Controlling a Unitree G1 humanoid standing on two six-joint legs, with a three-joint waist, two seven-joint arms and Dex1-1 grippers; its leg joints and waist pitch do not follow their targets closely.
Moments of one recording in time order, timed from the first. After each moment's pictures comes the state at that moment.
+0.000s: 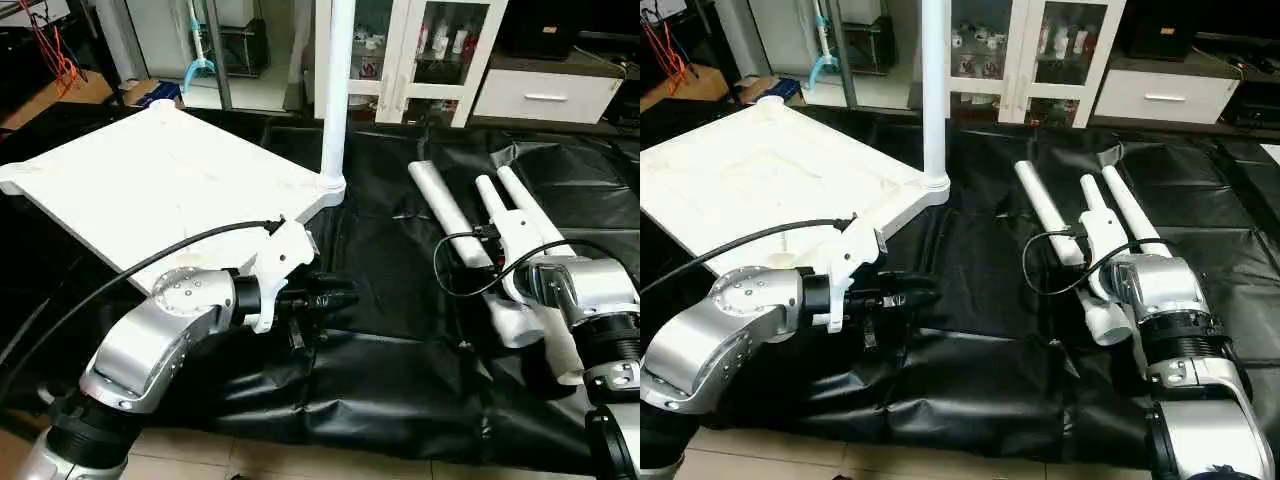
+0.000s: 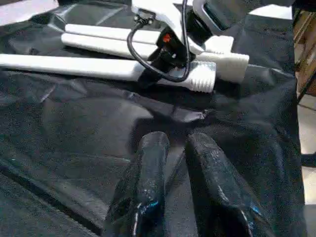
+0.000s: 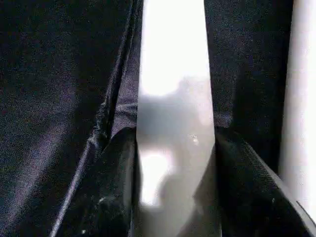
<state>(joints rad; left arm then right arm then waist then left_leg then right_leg) -0.37 0.45 -0.27 -0.24 -0.33 0.59 -0.88 -0.67 -0.47 0.01 0.60 0.08 0.89 0.42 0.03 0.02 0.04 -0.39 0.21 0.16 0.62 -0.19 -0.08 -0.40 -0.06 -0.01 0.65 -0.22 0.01</state>
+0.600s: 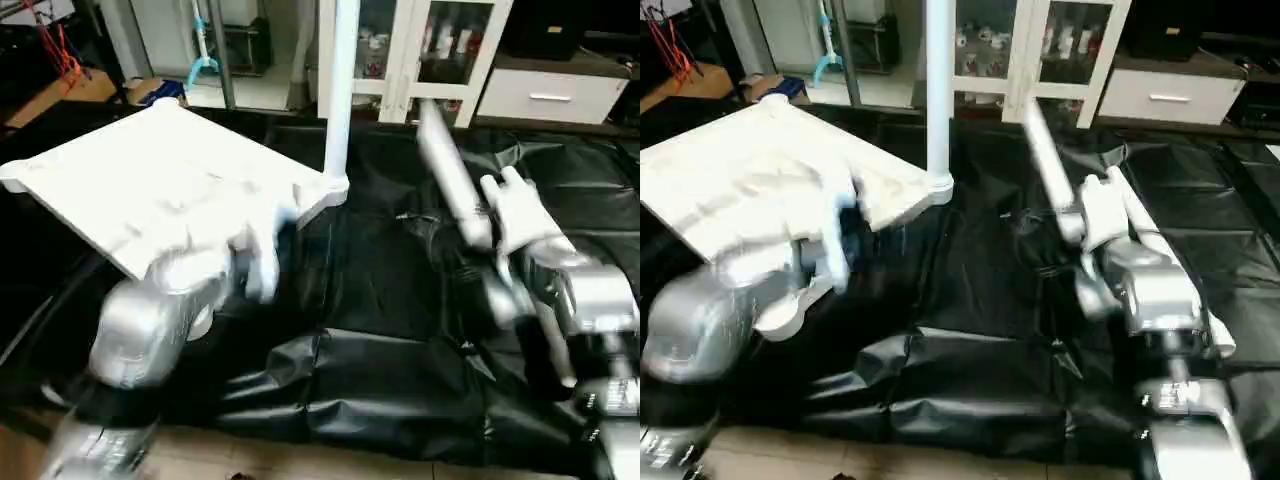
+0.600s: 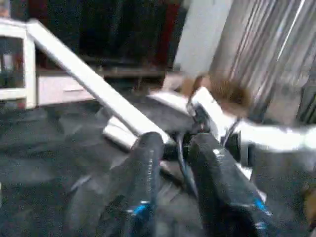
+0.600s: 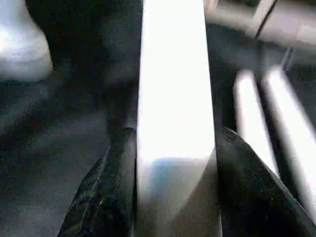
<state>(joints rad) -0.56 0.18 0.06 -0.16 -0.64 0.77 -0.63 -0.50 -0.36 -0.09 0.05 0.07 0.73 0.21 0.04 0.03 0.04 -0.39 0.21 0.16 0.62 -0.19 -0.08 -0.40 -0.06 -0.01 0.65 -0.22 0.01</state>
